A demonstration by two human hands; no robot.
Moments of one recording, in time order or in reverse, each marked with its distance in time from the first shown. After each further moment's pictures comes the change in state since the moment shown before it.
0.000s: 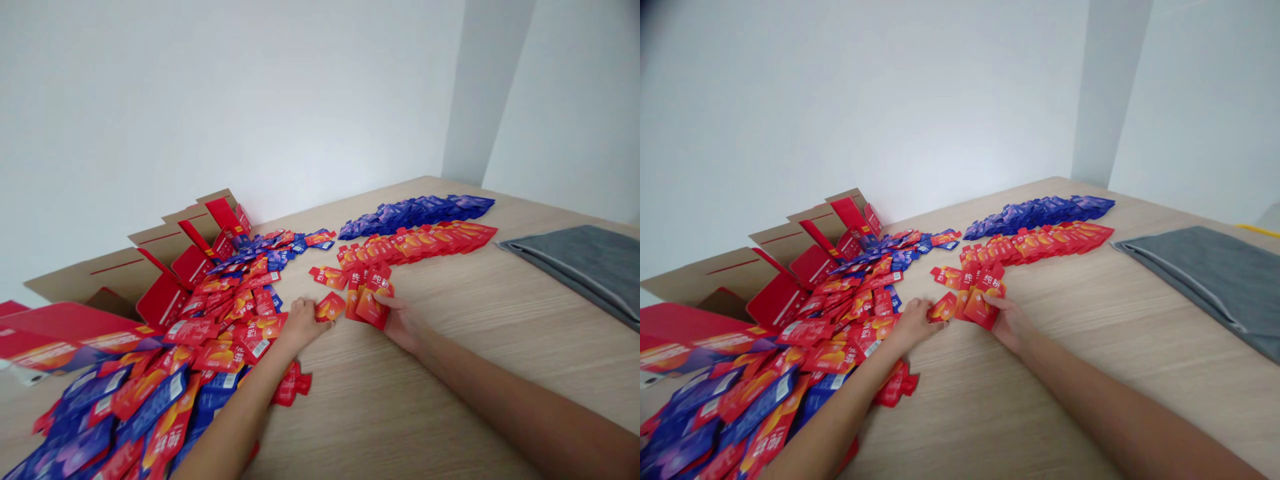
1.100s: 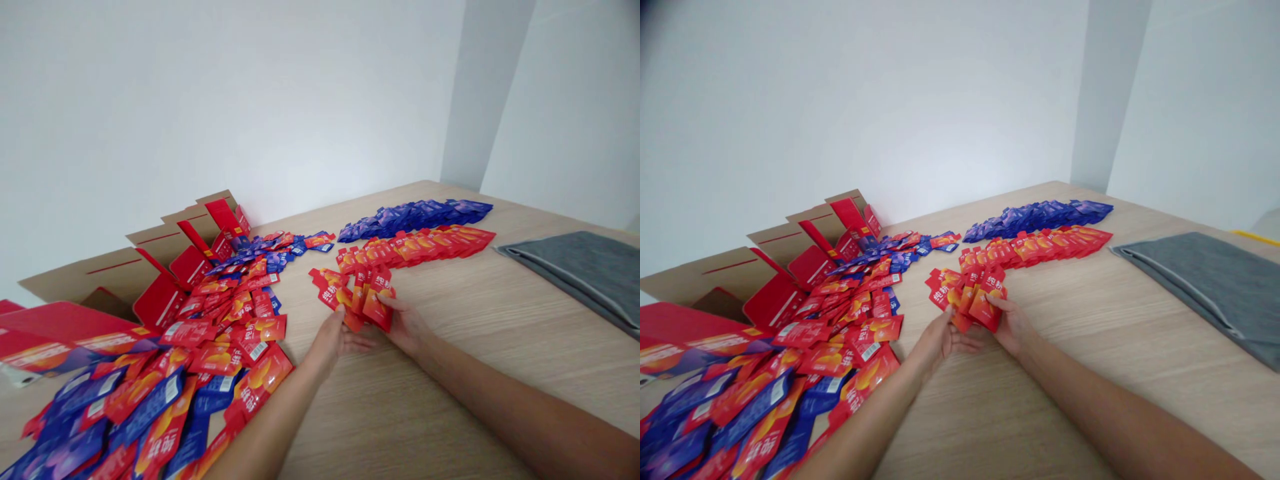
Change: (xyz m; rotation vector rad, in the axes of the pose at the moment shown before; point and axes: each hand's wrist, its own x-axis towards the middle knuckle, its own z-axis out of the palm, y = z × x) left_hand -0.019 0.056 0.038 -1.478 -0.243 -0.072; right_hand 0.000 -0.003 -0.006 -0.026 0.040 -0.042
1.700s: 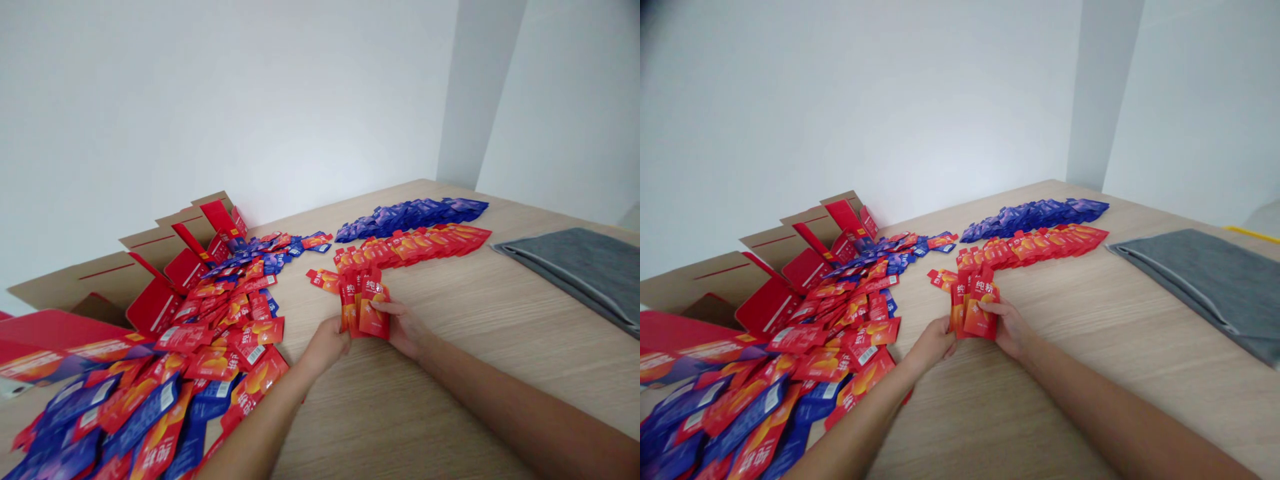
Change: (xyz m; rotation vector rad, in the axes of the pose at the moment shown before) left_hand -0.004 0.013 0.001 0.468 -0.110 0.061; right_hand -0.008 0.000 0.009 -0.067 0.003 0.024
